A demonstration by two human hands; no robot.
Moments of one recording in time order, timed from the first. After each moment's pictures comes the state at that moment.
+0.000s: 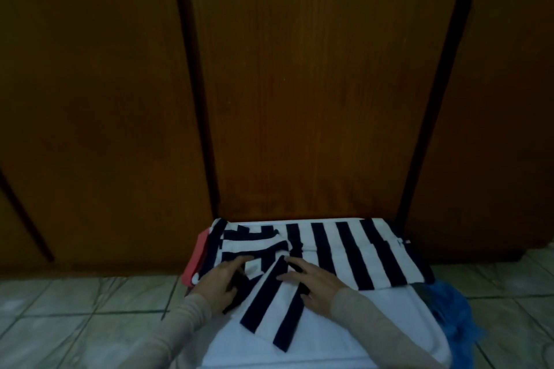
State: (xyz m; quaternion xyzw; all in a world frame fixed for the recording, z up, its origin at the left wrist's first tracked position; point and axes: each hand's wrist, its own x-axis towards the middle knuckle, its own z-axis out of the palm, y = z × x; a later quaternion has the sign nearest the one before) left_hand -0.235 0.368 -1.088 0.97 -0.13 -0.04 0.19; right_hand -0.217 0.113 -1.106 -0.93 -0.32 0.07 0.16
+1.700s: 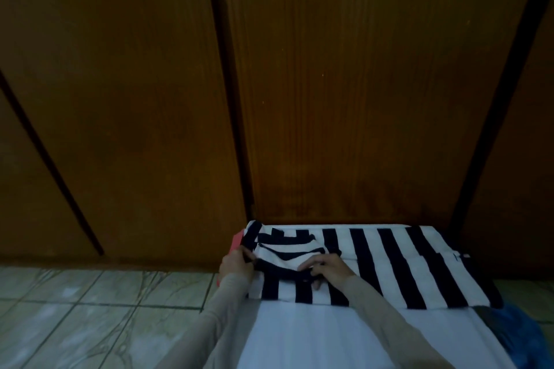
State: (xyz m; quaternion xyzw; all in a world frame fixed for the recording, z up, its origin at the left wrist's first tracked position) left_hand -0.199 0.372 -1.069 0.91 0.23 0.01 0.35; right_hand -0.172 0.169 -1.088 -0.76 -0.08 0.23 0.60
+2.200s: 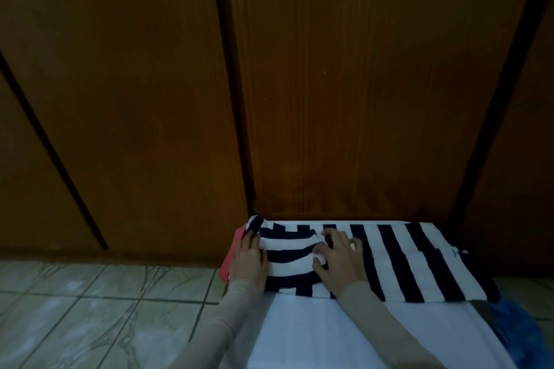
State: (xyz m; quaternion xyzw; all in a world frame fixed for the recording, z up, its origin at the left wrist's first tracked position) left_hand -0.209 0.357 -1.081 0.97 0.10 0.08 0.22; right_hand -0.190 0.169 -1.095 -0.95 -0.17 -0.24 0.12
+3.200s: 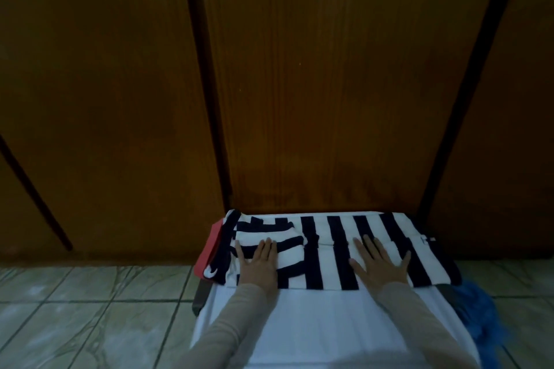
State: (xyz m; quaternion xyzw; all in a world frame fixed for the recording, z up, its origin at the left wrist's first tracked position) left_hand -0.210 0.302 -1.093 0.99 -0.04 -0.10 -0.08; right_hand -0.190 0.059 -1.119 -0.99 0.02 0.10 -0.01
